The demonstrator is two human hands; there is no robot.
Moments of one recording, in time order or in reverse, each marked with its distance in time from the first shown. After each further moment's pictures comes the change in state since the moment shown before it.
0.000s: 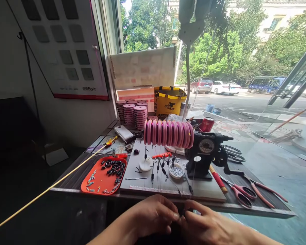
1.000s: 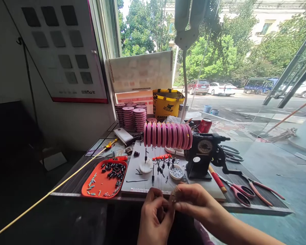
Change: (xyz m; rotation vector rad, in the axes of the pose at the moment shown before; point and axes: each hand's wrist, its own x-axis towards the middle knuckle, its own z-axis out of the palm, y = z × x) left_hand -0.007 -0.029 0.023 0.445 0.716 0.784; right_hand 0.039 0.004 -0.018 1.605 0.399 0.964
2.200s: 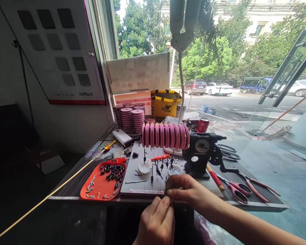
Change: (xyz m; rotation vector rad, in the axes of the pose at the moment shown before) left_hand -0.008 -0.022 0.003 0.702 0.138 0.651; right_hand 0.023 -0.015 0.000 0.039 -0.005 0.098
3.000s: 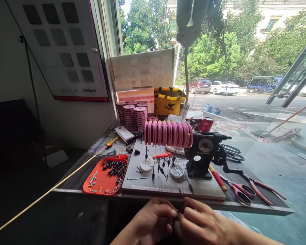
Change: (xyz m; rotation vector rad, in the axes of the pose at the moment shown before) left_hand 0.030 -0.006 -0.015 -1.480 -0.492 -1.499; right_hand -0.034 0.038 -0.008 -1.500 -0.028 -1.201
